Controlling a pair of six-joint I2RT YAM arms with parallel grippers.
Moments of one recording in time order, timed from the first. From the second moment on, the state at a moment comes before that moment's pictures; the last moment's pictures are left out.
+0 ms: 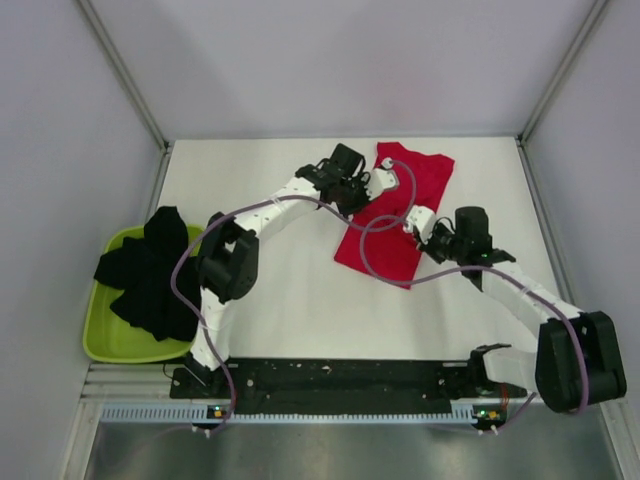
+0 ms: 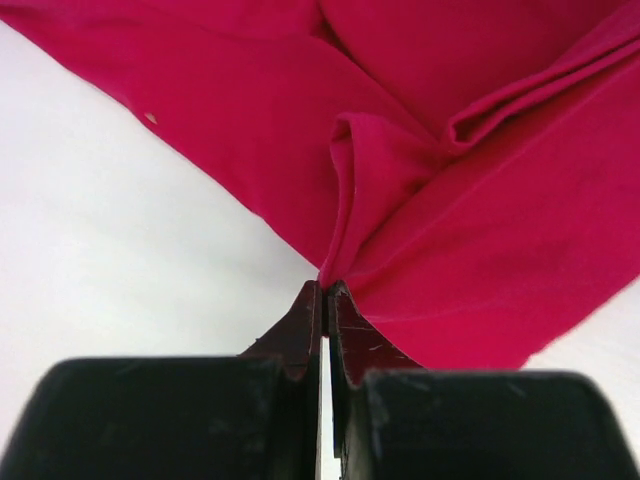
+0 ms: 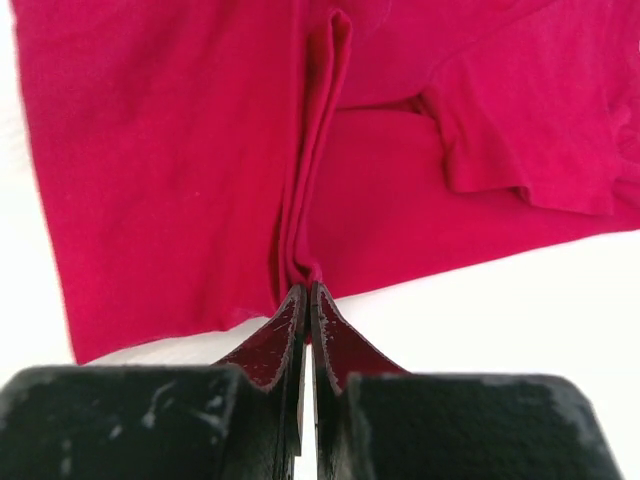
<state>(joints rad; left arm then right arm) -0.65 2.08 1.80 -0.61 0.28 0.56 0.23 1.15 0.57 -0.05 -0.40 -0.72</state>
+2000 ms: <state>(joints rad) -0.71 2.06 1.50 -0.58 0.27 1.05 0.39 1.34 0.58 -0.28 -0.37 -1.11</state>
